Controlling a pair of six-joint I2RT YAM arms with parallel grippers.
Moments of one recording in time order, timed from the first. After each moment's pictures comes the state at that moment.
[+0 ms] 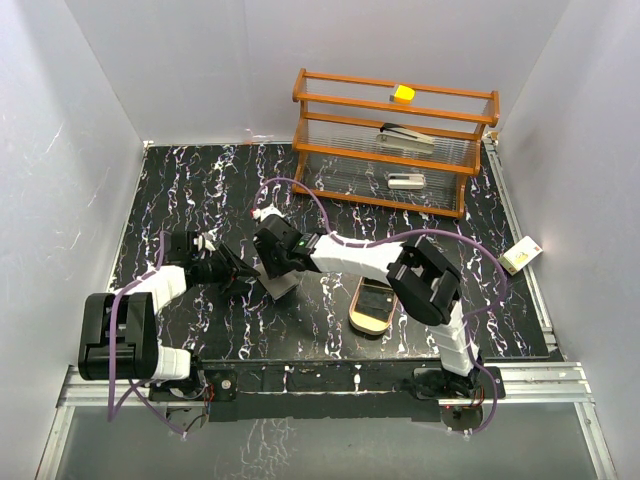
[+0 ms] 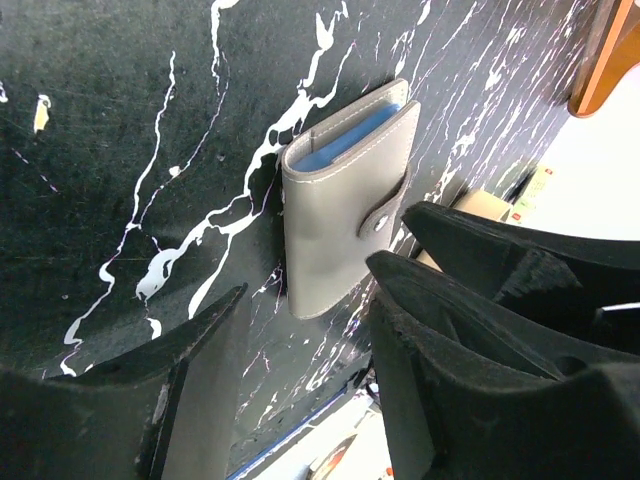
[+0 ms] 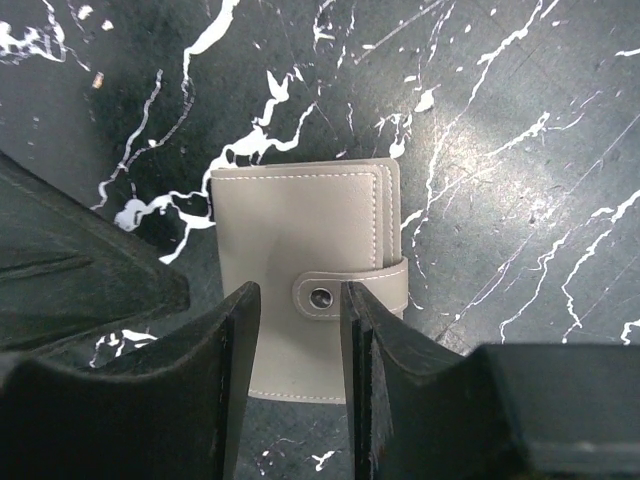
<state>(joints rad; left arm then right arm) 0.01 1.36 0.52 -0.20 0.65 -0.80 0.99 2.05 1.55 -0.37 0.12 0.41</state>
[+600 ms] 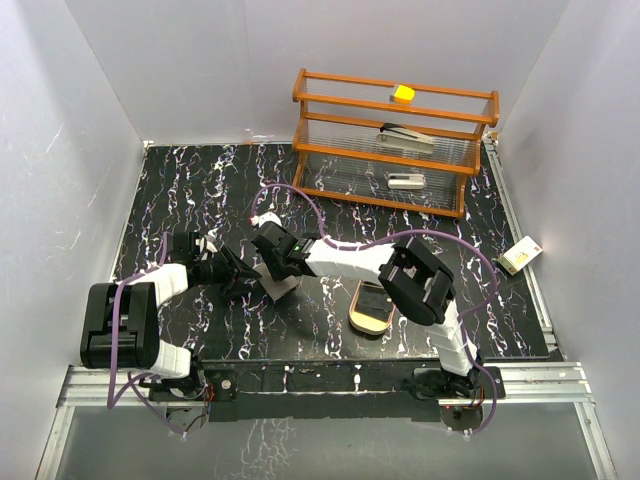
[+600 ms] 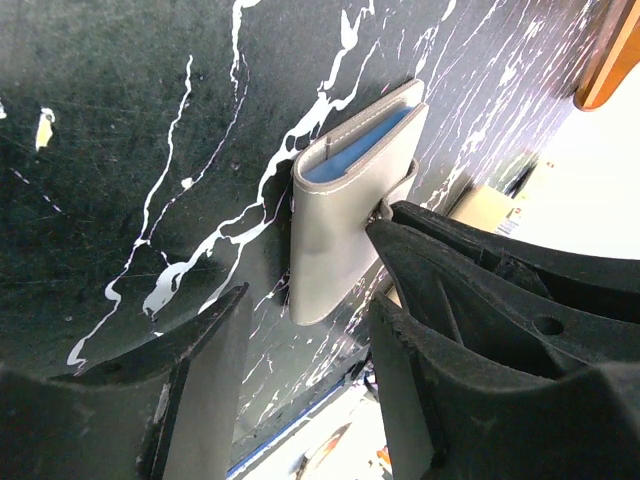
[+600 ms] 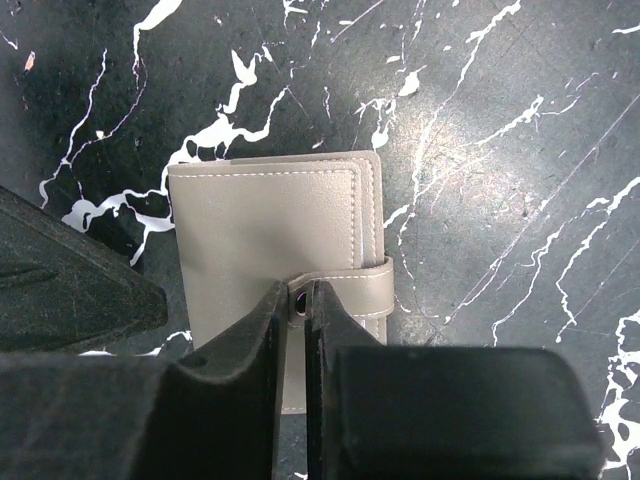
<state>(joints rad) 0.01 1.42 0.52 -0.18 0.67 -0.80 1.01 2.10 1.56 -0.39 0.19 0.39</state>
